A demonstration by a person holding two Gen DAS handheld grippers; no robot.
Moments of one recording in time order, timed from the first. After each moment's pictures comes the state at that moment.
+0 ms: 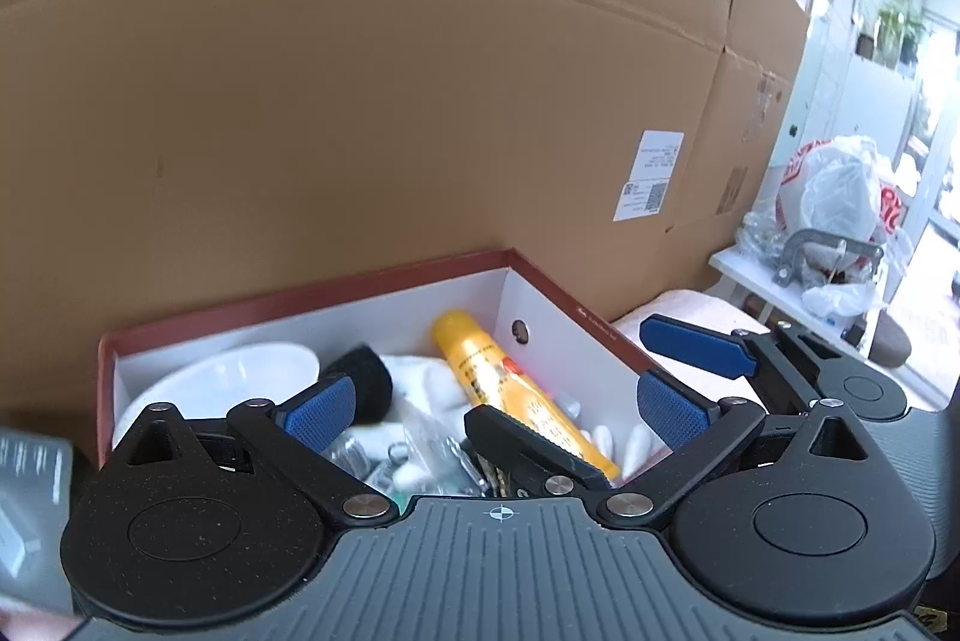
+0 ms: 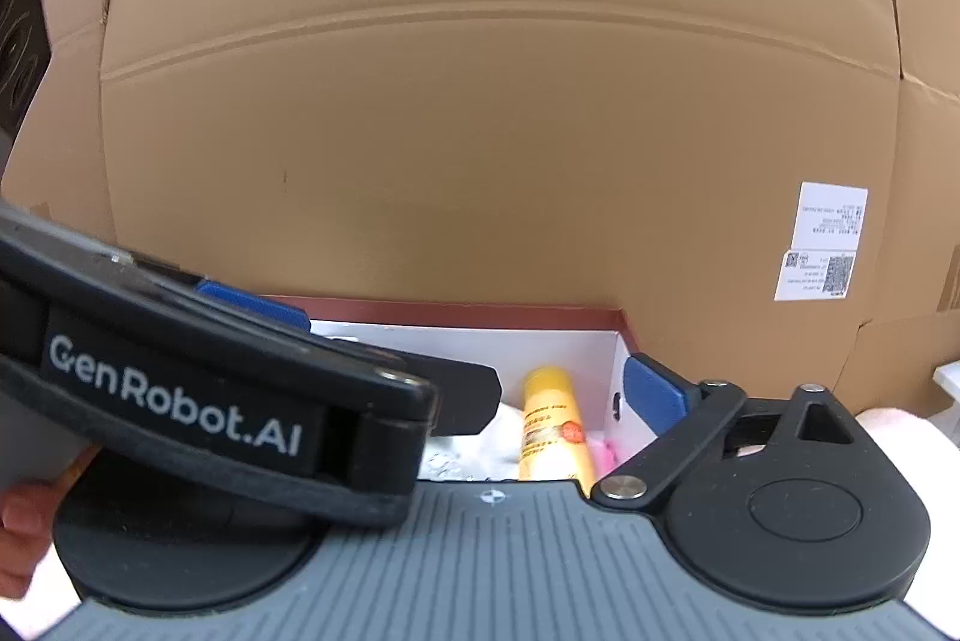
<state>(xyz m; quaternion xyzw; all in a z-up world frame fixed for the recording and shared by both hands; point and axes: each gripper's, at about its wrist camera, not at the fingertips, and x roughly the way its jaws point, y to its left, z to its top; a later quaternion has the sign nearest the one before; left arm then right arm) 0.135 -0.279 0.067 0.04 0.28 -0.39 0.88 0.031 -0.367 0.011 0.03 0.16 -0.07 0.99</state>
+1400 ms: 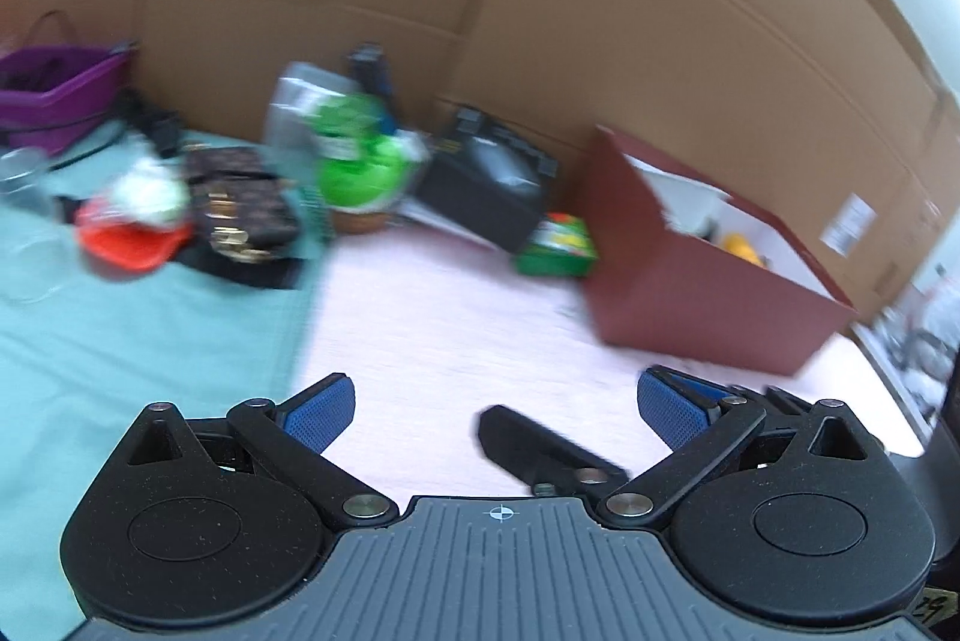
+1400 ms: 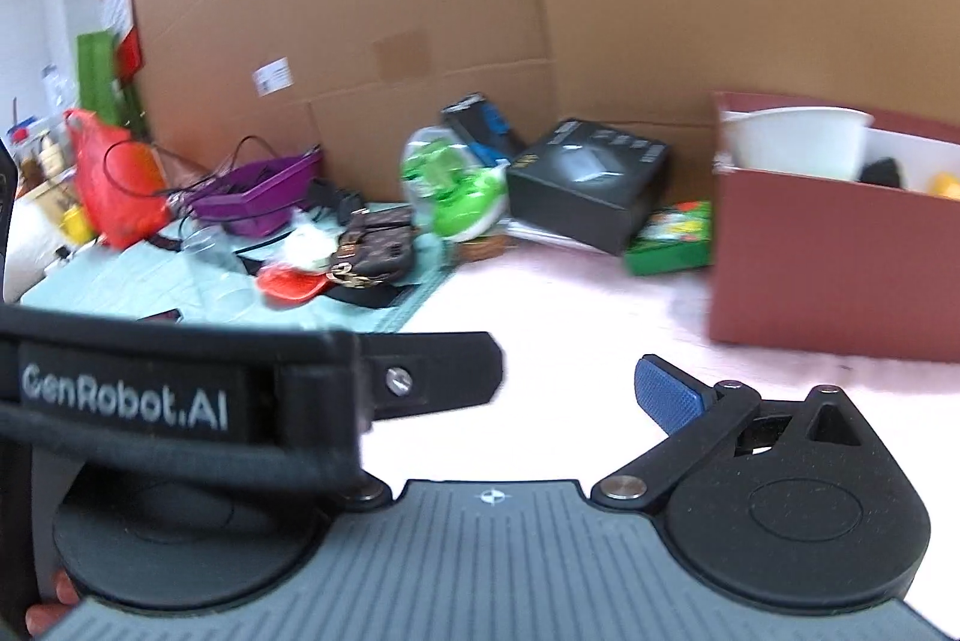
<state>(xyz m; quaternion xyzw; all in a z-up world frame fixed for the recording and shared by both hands) 0.008 0.023 0.003 -0.13 0.32 -0.17 0.92 -0.045 -0.127 -0.029 0.05 0.26 0.15 0.95</state>
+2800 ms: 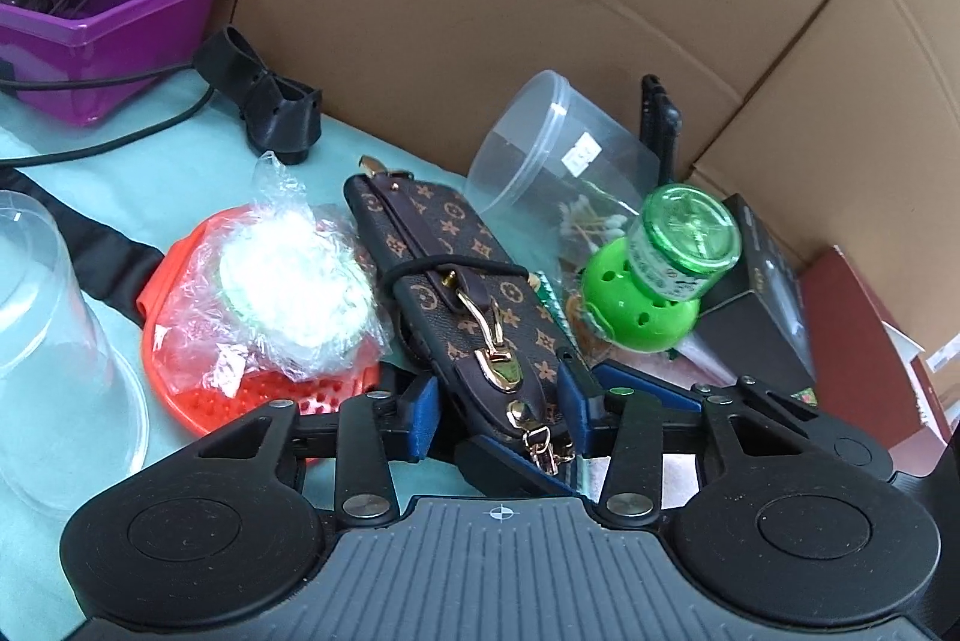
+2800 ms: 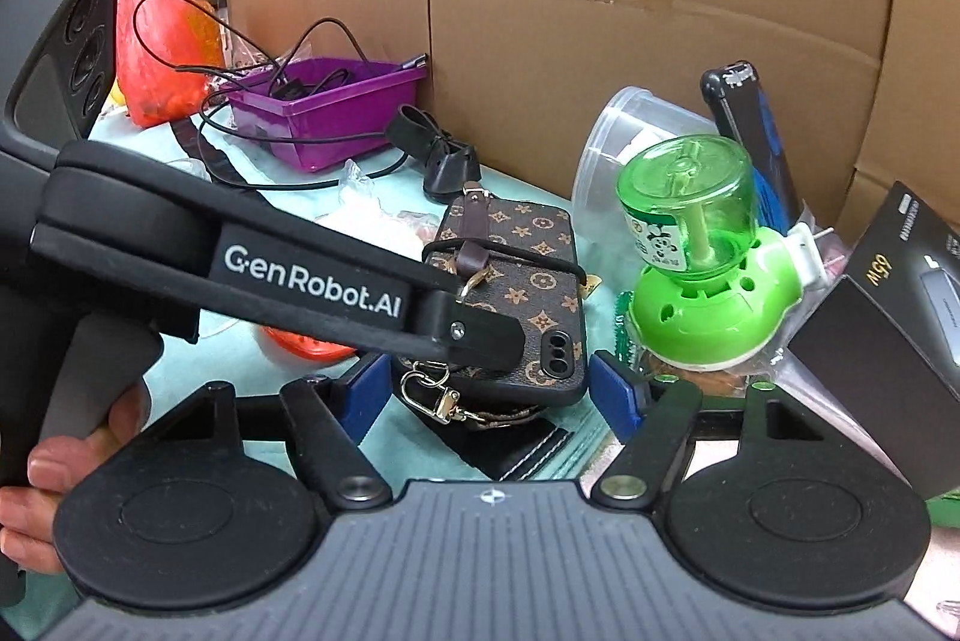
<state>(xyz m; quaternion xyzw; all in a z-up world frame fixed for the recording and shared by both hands) 0.167 0.132 -0.042 -0.21 0.37 -0.14 0.90 0.114 0.001 -0.067 -0.08 0.29 0.25 0.92</state>
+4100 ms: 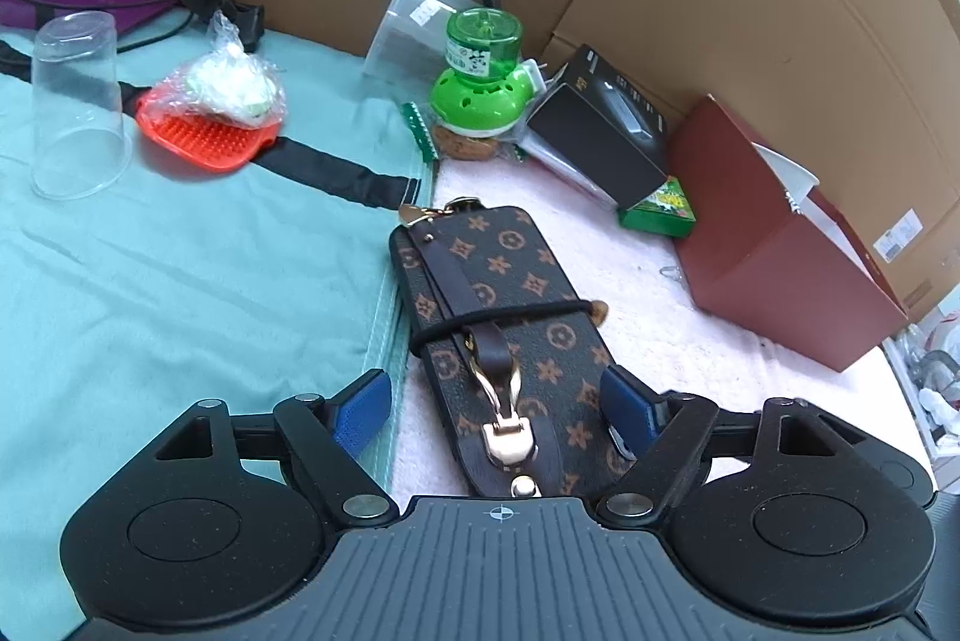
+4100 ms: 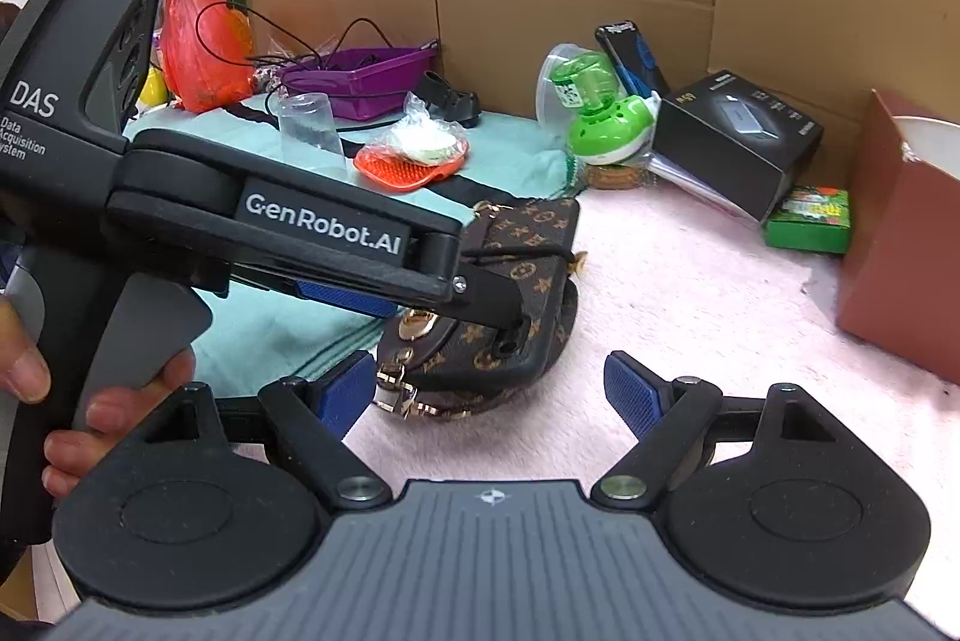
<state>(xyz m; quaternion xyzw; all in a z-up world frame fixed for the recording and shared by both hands) 0.033 0.062 -0.034 -0.17 0.39 -0.16 0.89 -0.050 -0.076 -0.056 -0.05 0.30 0.24 0.92</state>
